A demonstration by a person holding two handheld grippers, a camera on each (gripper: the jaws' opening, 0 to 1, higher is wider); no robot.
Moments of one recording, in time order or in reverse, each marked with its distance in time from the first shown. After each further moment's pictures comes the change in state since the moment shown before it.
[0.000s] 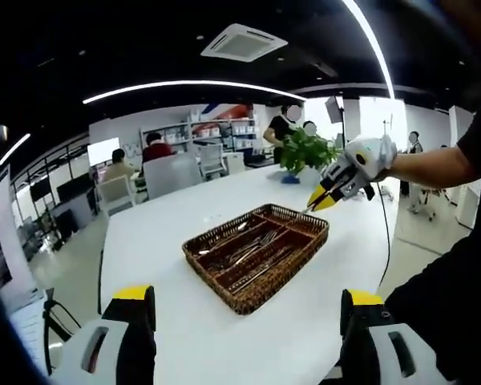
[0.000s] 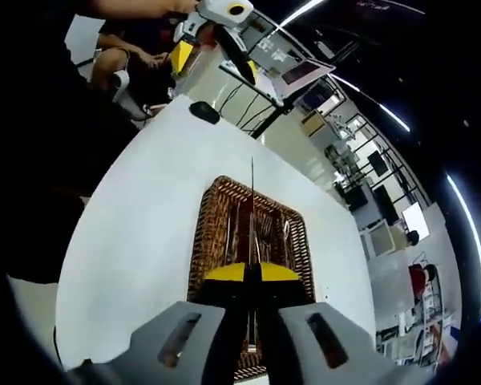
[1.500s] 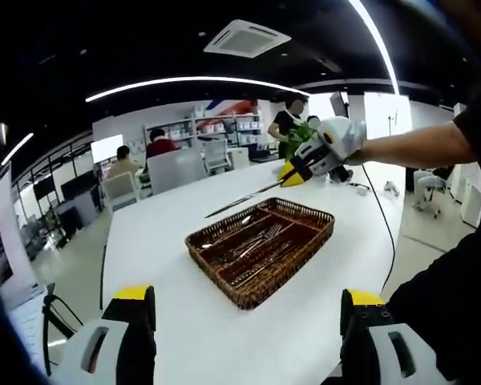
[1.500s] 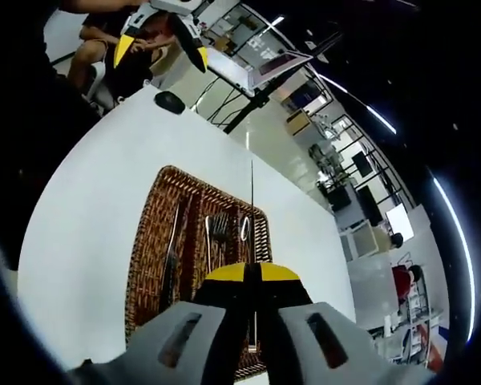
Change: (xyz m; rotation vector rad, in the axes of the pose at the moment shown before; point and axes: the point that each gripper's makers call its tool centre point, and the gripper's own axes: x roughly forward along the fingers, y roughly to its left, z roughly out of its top) left arm 0.002 -0.009 -0.015 0.000 0.029 0.019; right arm 0.026 -0.059 -0.009 -0.014 0.011 -0.087
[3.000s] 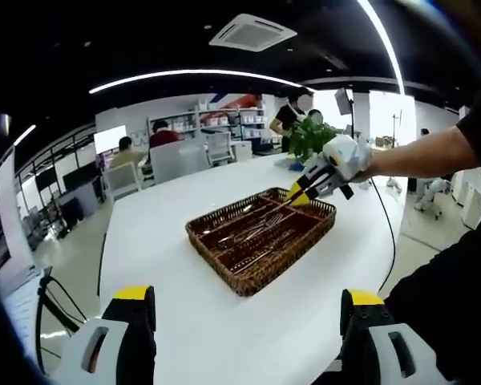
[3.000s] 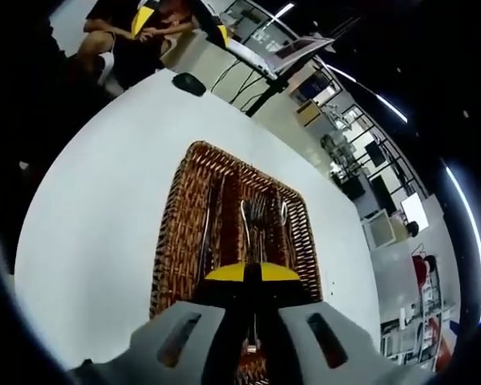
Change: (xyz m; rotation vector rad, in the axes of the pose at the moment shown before) left arm 0.002 0.003 -0.024 -0.032 0.032 0.011; right arm 0.034 0.064 -0.034 0.035 0.036 0.075
